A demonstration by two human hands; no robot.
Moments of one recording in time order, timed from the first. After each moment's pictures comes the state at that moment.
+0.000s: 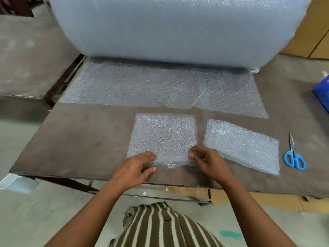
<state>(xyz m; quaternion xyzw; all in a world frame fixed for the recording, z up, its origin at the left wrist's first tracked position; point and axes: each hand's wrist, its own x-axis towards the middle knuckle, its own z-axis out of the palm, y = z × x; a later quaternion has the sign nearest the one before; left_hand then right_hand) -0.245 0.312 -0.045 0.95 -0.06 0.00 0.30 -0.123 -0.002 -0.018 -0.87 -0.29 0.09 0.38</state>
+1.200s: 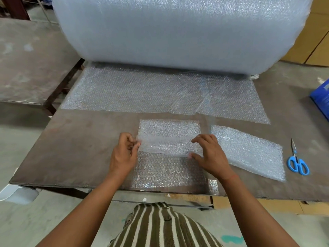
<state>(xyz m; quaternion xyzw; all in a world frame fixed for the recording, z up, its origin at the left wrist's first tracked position) -0.216 0.353 -0.013 0.85 0.17 0.21 0.45 -0.096 0.041 -0.002 -0.93 -0.30 -0.04 0.22</state>
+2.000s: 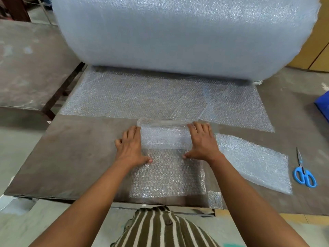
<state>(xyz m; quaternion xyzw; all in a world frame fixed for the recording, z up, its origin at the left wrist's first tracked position) -0.145 0.364 0.003 0.97 0.17 -0.07 0.12 -0.024 0.102 0.009 -0.96 -0.27 0.03 0.03</state>
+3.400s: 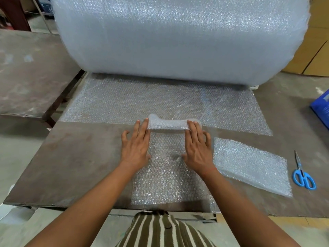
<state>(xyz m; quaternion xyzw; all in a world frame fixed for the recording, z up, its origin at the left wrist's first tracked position) -0.132 0.359 0.007 1.00 0.06 0.02 -0.02 -0.050 0.116 -0.014 -0.95 -0.26 -0.15 -0.02</state>
